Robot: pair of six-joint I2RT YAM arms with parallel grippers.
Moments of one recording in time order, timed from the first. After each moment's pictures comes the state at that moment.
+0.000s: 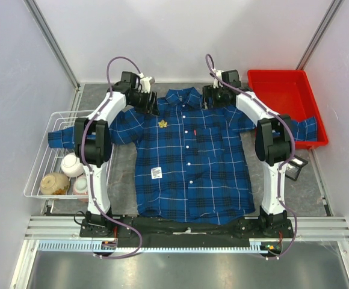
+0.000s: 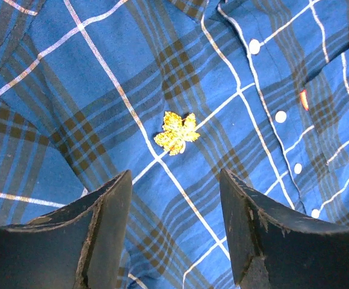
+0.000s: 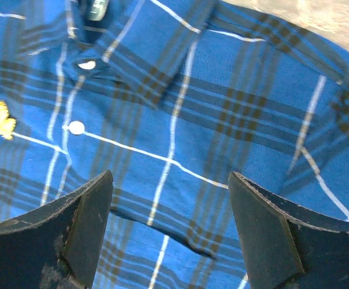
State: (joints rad) left arm -0.17 2.16 1.83 -0.65 0.50 0.05; right arm 0.25 2.20 1.83 -0.41 -0.29 0.07
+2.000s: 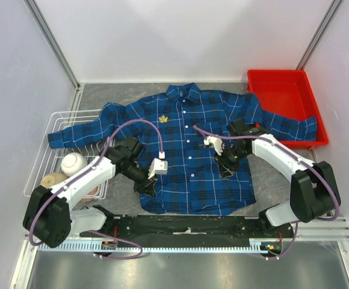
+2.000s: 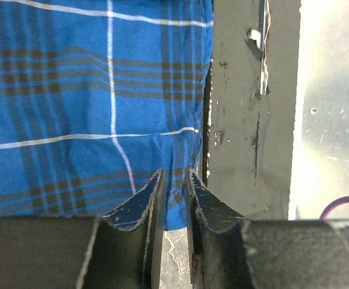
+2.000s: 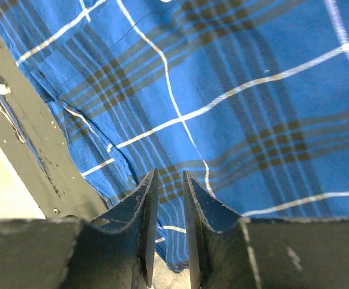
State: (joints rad) left arm -0.49 1.22 0.79 -0.89 0.83 0.78; right arm 0.36 1.46 1.01 -0.92 -0.56 -0.60
